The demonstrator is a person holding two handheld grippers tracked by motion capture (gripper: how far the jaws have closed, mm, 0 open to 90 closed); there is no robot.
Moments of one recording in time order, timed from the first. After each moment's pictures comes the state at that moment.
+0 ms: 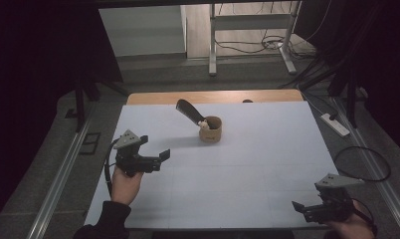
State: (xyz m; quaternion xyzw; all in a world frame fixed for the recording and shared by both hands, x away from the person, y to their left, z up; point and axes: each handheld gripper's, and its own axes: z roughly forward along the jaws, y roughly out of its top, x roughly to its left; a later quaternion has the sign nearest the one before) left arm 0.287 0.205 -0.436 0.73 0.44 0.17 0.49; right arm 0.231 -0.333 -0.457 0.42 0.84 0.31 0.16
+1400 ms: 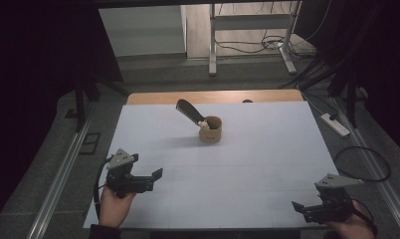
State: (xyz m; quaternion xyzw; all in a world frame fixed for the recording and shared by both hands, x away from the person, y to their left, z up) left arm 0.239 0.214 -0.447 0.75 0.47 0.17 0.44; right arm 0.231 -0.332 -0.457 0.42 0.84 0.31 0.16
